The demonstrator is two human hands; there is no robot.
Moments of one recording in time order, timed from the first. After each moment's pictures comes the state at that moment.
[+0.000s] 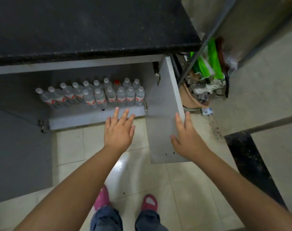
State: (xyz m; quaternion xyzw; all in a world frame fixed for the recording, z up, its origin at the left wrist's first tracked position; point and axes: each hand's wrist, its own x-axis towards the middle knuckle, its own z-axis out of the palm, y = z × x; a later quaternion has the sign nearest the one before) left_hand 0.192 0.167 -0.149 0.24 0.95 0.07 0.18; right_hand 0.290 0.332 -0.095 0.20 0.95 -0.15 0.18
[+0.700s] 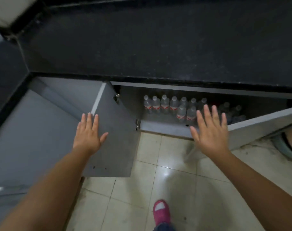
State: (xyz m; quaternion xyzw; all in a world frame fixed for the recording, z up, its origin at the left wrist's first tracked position) left_hand 0.104 -0.218 -0.105 -0.07 0.99 -0.02 0.11; right_hand 0.105 0.118 -0.127 0.00 1.00 -0.03 0.00
